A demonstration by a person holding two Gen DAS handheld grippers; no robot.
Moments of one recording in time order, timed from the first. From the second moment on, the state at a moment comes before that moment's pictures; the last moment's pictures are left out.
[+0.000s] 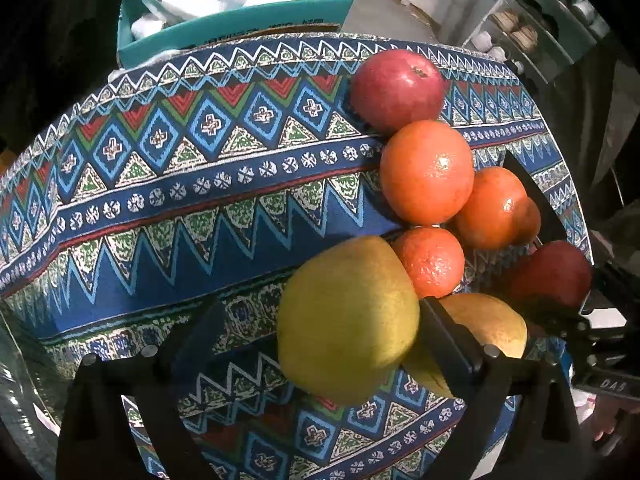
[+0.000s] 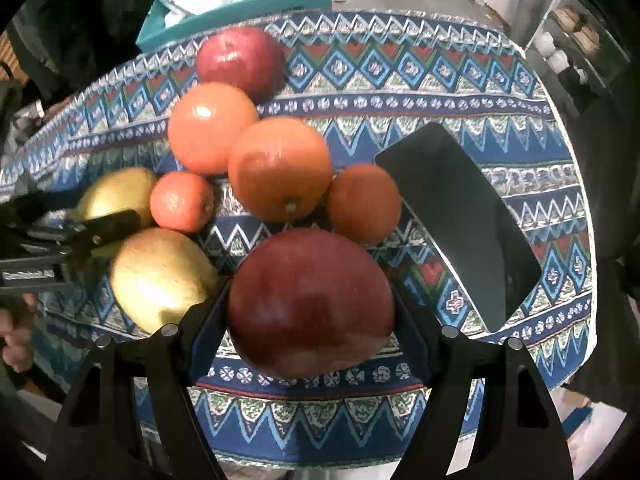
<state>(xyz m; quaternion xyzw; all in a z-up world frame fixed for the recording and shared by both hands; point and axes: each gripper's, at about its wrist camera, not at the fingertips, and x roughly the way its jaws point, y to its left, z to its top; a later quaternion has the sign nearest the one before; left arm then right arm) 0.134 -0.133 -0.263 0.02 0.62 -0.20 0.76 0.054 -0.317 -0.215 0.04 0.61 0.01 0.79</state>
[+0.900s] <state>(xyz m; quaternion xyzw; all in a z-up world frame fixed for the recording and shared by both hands) 0.096 -0.127 -0.220 0.08 0.56 -0.20 0.80 0.046 -0.312 -0.190 0.03 0.56 0.02 0.83</state>
